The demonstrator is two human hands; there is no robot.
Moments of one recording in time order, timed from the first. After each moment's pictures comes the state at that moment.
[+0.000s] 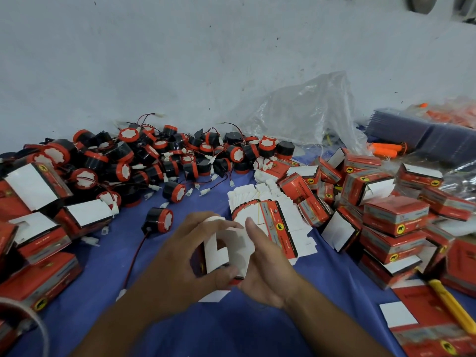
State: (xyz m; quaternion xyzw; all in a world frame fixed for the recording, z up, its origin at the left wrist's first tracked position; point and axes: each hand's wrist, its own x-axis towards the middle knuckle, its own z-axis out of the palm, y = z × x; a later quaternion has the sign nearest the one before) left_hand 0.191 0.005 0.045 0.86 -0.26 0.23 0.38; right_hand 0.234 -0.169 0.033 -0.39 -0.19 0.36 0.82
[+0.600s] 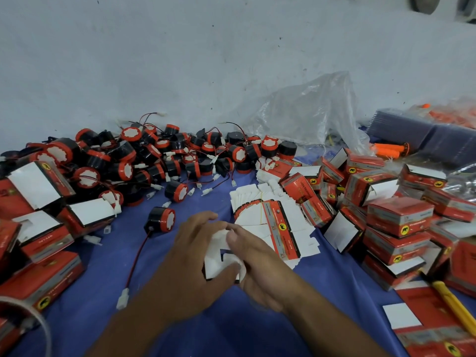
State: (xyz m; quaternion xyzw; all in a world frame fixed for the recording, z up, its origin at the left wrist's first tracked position) left_hand 0.188 -0.002 0.031 0.90 -0.19 0.22 0.34; right_hand 0.227 -0.160 0.030 -0.51 -0.17 0.26 0.80
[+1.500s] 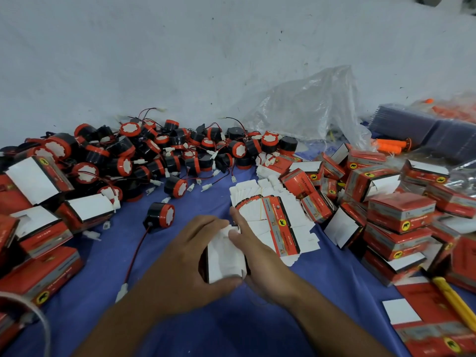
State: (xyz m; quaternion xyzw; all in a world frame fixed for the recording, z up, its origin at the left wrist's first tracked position) left_hand 0.188 0.004 0.033 0.89 -0.24 0.22 0.31; right_hand 0.235 -0.166 0.018 -0.67 -0.19 0.21 0.69
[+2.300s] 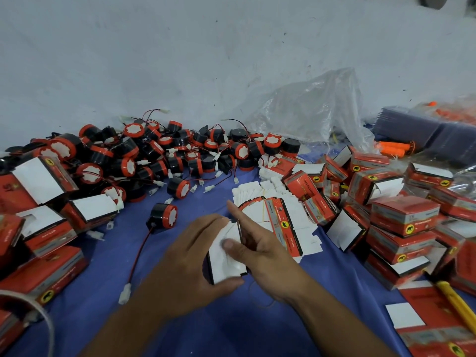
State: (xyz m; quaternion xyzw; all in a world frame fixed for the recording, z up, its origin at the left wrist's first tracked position) left_hand 0.190 0.002 0.028 0.89 -0.25 0.30 0.24; right_hand 0.238 -0.176 0.025 -0.68 -0.29 0.14 0.66
